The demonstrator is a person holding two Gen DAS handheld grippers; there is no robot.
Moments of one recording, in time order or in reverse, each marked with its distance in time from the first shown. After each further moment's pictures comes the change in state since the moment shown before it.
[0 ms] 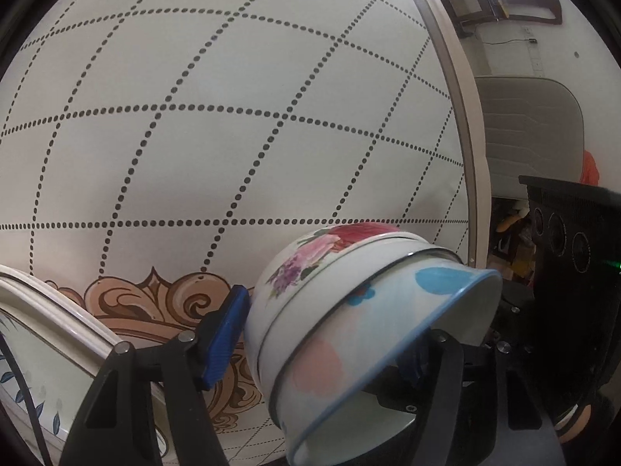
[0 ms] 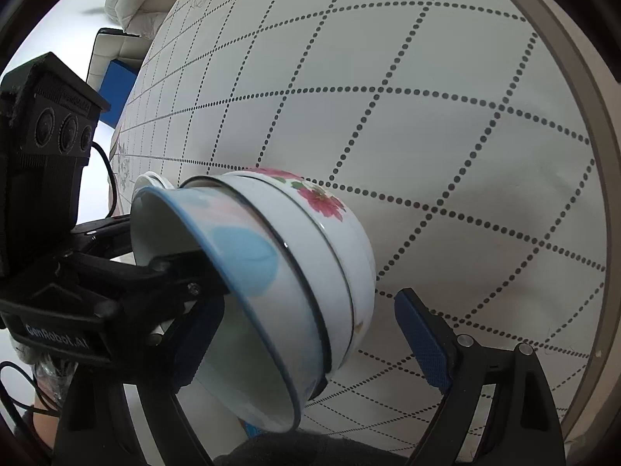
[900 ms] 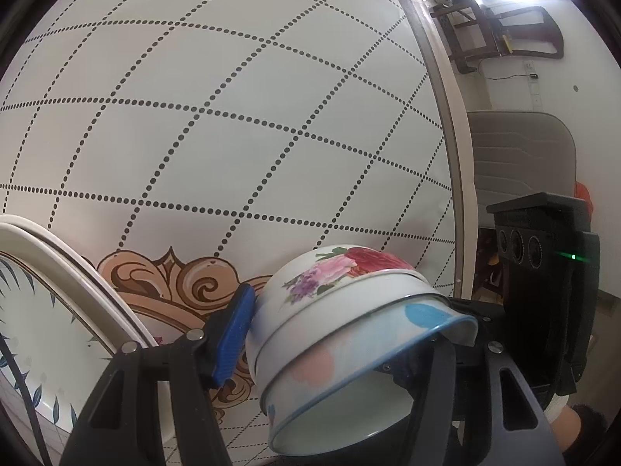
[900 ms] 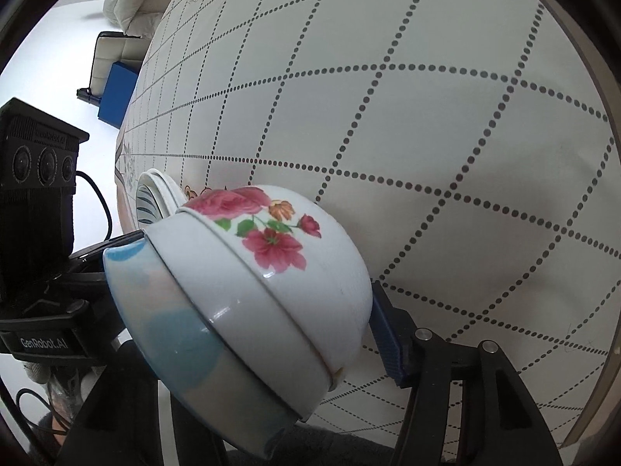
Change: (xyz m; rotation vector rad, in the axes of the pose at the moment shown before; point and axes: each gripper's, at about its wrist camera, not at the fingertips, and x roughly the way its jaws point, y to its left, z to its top) left arm -0.023 0.008 -0.017 -0.070 -0.108 -0.015; right arm 0.013 0.010 0.004 0.041 0.020 0.057
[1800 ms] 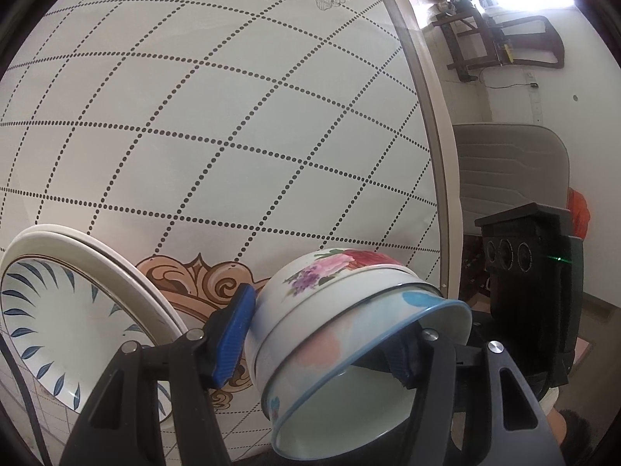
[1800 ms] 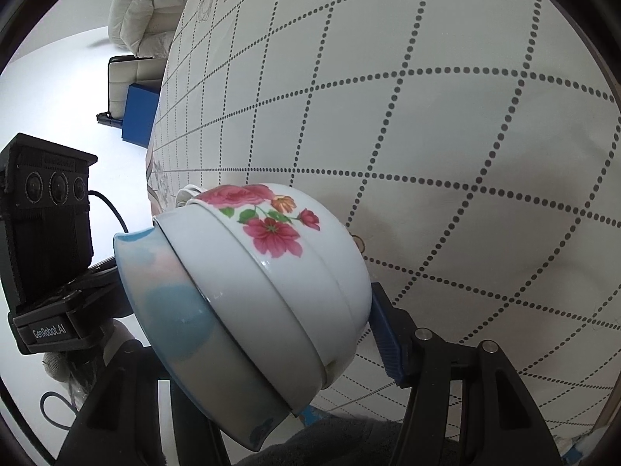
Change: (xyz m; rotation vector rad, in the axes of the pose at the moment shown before) left arm -0.031 -0.007 0.005 -0.019 -0.015 0.006; right arm -0.009 0.013 0.005 0.073 0.008 0.138
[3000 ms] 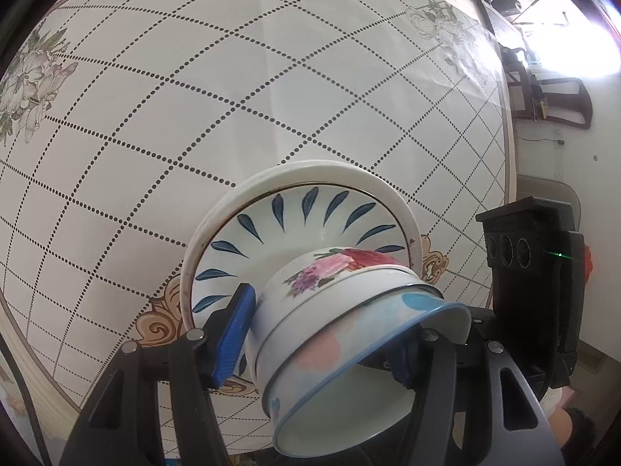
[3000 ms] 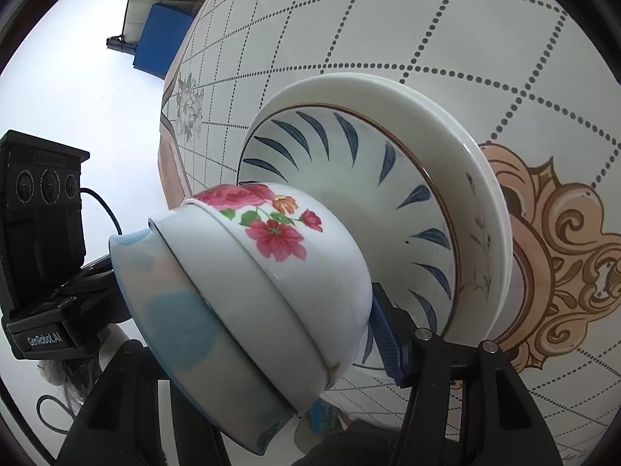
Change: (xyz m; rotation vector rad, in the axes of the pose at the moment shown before) left arm -0.070 0.175 -0.046 -0.179 -0.065 0.023; right arm 0.139 0.145 -0.026 -0.149 0.164 -0.034
